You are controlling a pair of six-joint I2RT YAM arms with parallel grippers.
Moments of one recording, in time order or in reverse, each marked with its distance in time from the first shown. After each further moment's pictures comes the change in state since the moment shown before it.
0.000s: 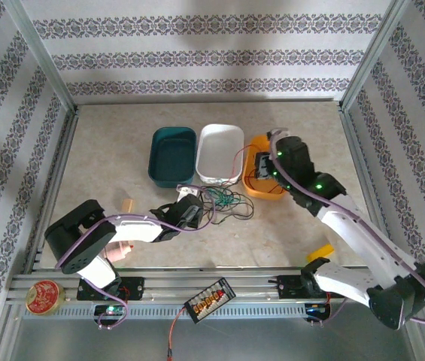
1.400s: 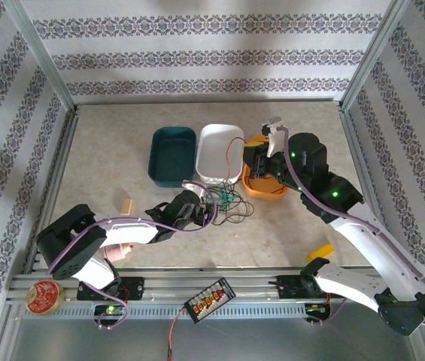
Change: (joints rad) left arm -0.003 -0.053 -0.001 0.167 0.203 0.074; right arm 0.072 -0.093 0.136 0.063 -0.187 -0.077
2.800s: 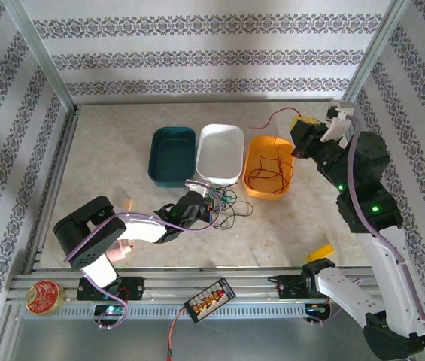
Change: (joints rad) left arm -0.012 0.139 0.005 0.209 -0.089 -0.053; right arm -0.344 -0.143 0.078 0.048 -0.052 0.081
